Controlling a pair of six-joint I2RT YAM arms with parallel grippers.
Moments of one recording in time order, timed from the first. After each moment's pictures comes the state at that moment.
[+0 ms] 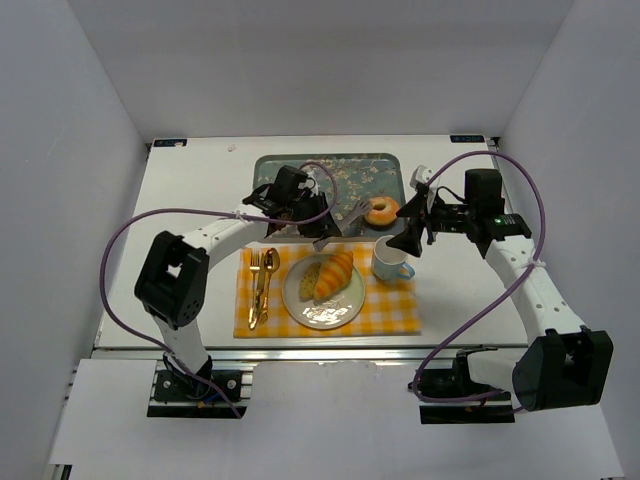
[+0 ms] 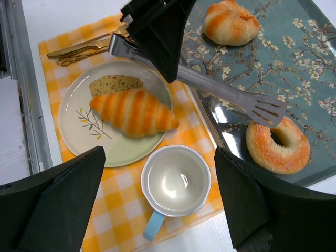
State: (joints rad) left arm -0.57 1.80 1.30 -0.27 0.41 -0.66; right arm 0.15 1.21 1.03 -0.50 -1.01 -0.58
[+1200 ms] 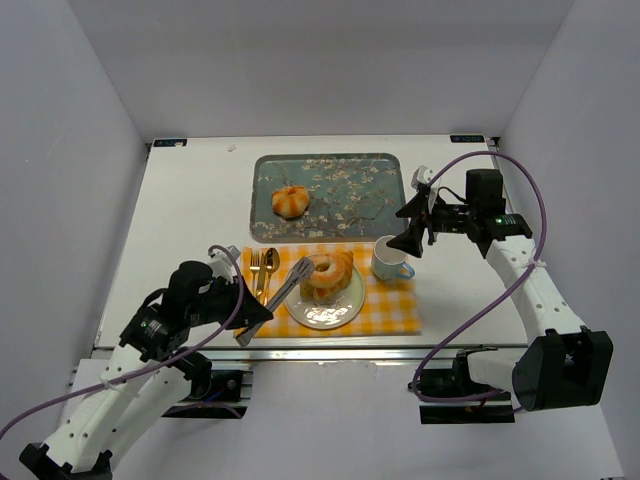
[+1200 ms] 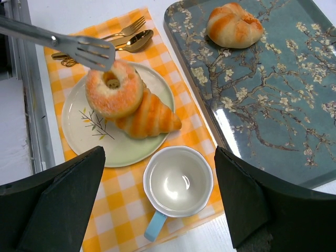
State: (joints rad) left arm -0.53 0.51 0.65 -0.79 0.38 -0.72; right arm 0.14 1.21 1.03 -0.51 -1.03 -0.59
